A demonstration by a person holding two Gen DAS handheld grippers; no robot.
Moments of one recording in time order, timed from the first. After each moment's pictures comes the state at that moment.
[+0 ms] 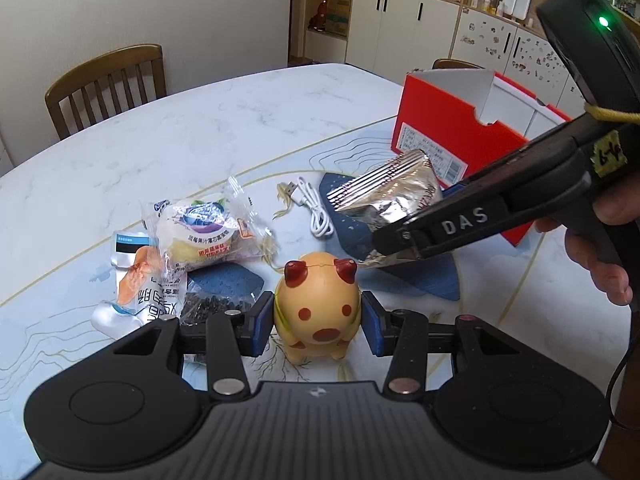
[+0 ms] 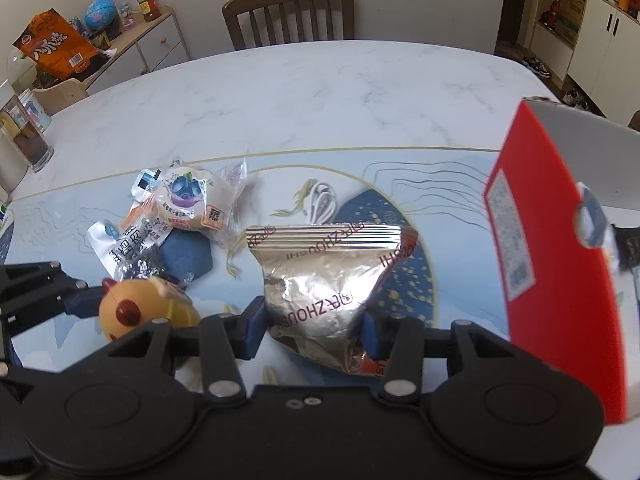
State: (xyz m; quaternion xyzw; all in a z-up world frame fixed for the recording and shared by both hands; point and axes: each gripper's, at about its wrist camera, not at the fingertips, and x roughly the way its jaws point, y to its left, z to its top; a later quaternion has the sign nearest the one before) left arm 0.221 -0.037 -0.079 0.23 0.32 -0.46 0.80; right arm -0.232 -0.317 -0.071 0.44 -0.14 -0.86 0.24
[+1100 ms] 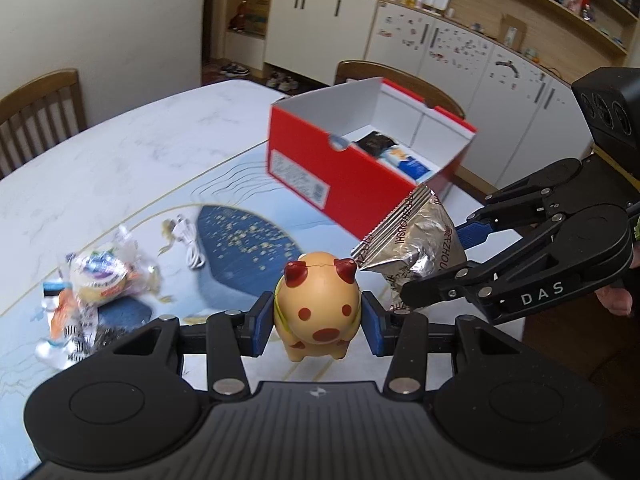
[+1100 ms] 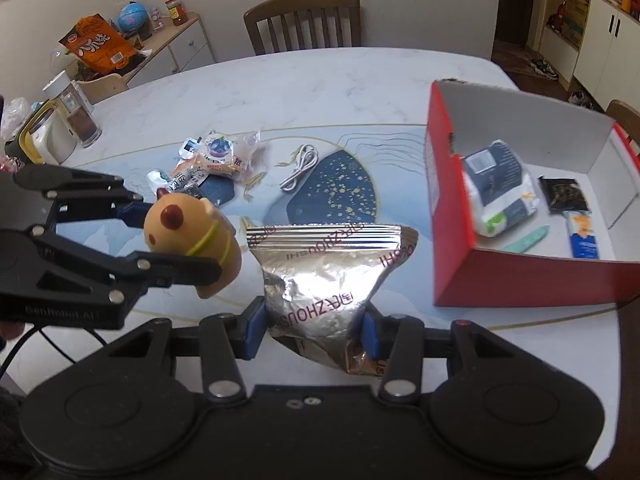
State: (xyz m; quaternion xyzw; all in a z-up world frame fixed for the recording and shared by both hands) left arm 0.146 -0.064 -0.025 0.24 0.32 -0.56 0.73; right arm -0.129 -0.222 -0.045 0.44 -0.14 -0.85 0.26
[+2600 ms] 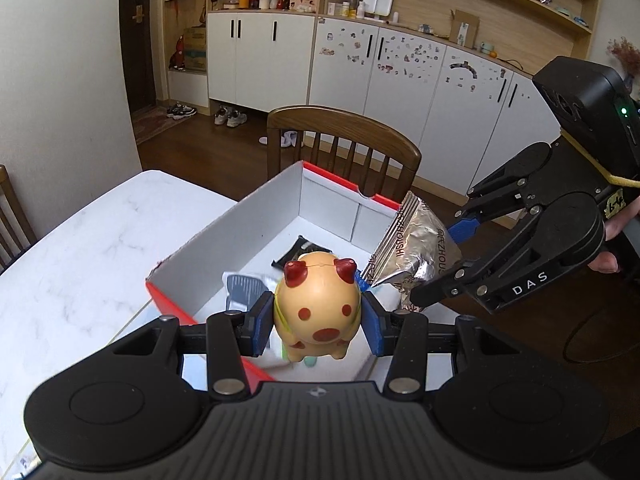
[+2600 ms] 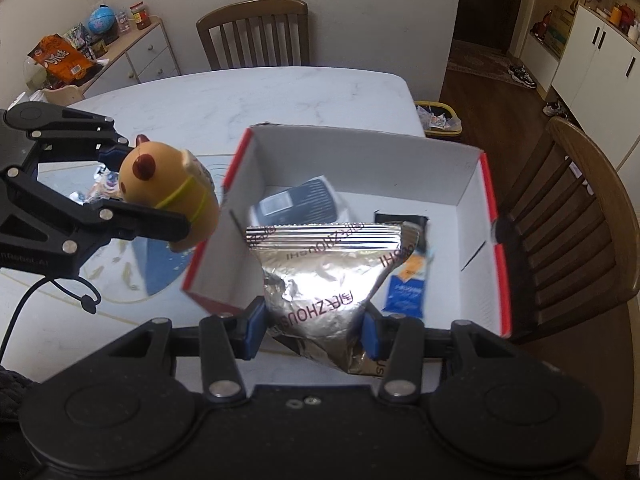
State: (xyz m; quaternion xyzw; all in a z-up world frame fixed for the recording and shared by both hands) left arm 0.107 -0.268 0.024 0.27 0.26 -0.61 0.70; right arm -0.201 -0.026 -0.057 0.46 -0.10 -0.85 0.23
